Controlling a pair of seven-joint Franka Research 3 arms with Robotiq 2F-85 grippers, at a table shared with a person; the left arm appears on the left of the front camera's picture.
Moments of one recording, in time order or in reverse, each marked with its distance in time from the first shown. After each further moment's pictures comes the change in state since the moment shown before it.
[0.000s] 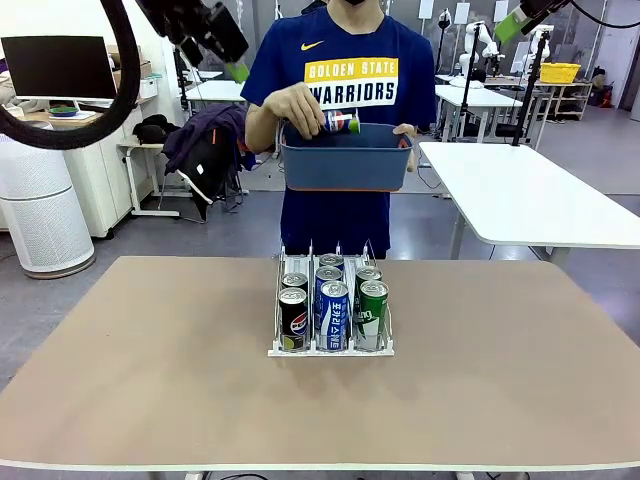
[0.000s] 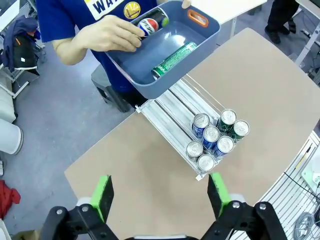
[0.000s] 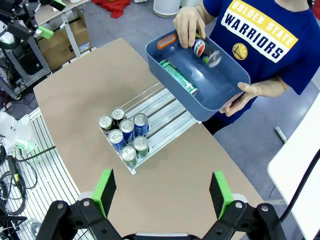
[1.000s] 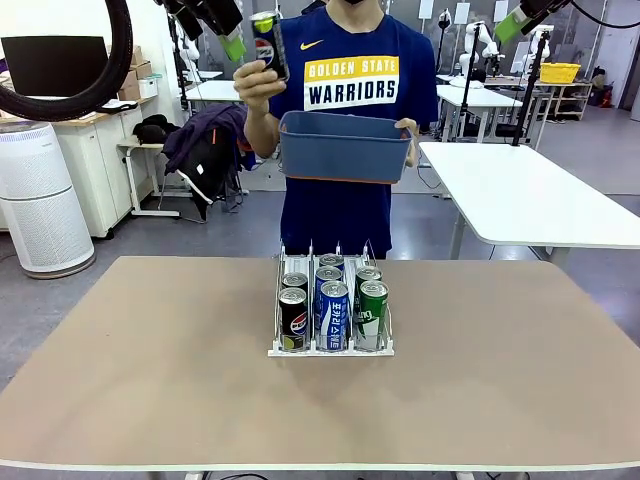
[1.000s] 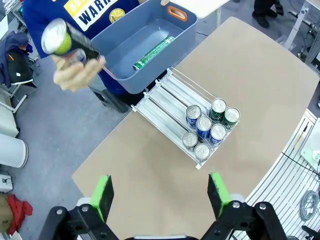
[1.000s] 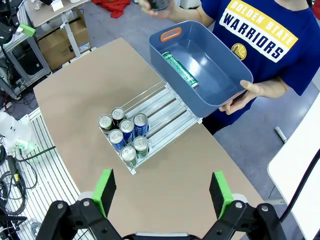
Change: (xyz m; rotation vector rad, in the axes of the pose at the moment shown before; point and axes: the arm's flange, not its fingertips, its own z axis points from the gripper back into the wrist) left arm 0.010 -0.009 0.032 -0.031 0.023 -0.114; right arm 0.000 0.000 0.000 0.000 0.000 0.000
